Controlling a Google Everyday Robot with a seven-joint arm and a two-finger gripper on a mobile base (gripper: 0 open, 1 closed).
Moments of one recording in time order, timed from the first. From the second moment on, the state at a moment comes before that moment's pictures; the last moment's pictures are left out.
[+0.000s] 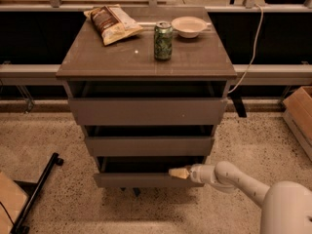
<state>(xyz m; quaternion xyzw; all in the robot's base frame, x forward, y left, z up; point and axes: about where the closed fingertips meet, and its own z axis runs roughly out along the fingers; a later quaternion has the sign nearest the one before) 0.652 -0.139 0.267 -0.13 0.88 0.34 0.31</state>
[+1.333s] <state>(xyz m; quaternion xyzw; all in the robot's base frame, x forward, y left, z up) 0.642 -0.143 0.237 -0.10 0.90 0.34 0.26</state>
